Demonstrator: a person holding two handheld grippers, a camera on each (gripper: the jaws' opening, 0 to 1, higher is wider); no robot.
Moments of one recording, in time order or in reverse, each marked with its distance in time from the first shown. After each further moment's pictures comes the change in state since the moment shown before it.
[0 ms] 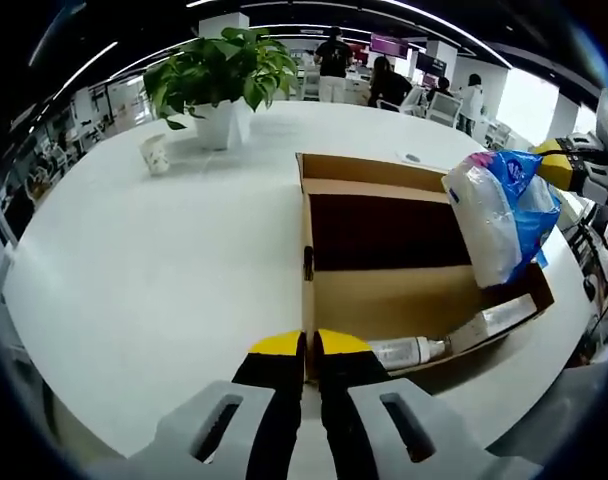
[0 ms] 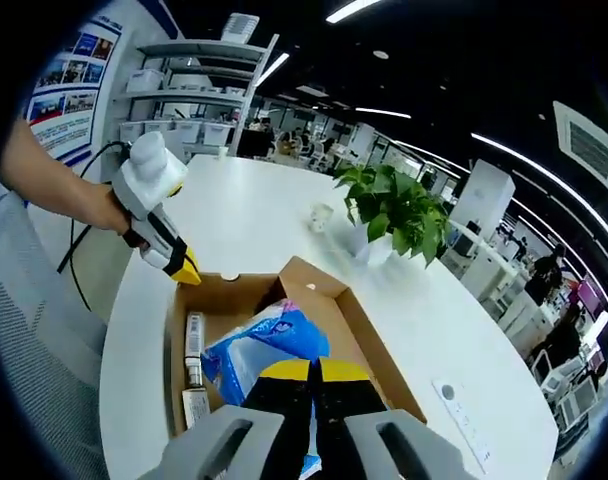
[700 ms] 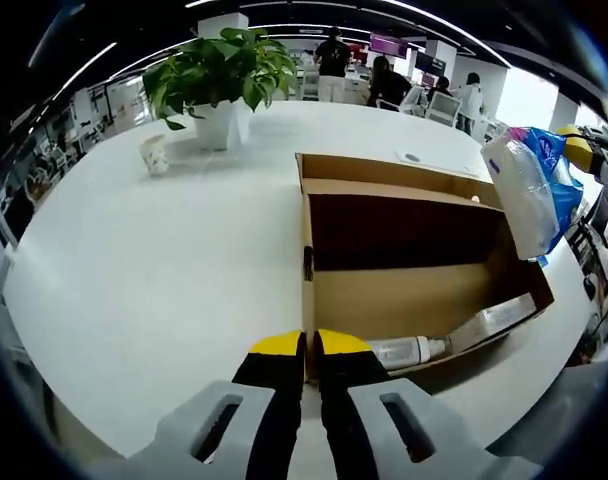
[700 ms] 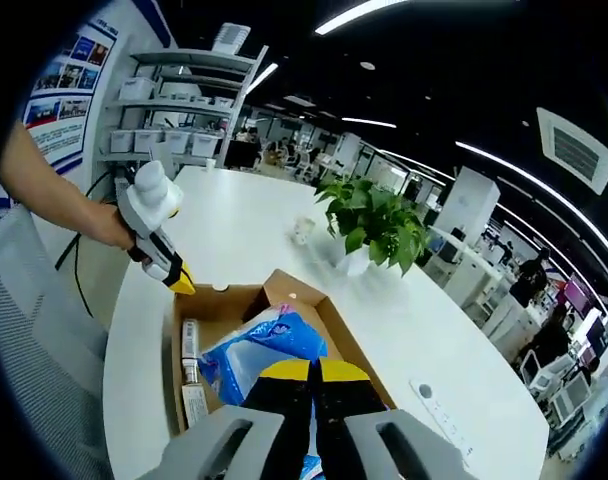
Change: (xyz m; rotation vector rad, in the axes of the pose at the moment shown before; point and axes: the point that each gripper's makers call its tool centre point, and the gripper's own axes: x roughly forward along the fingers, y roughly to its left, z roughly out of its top) left arm 0.000 0.000 0.002 0.004 0.002 0.000; right arm -0.042 -0.020 0.009 0.017 -0.047 -0.063
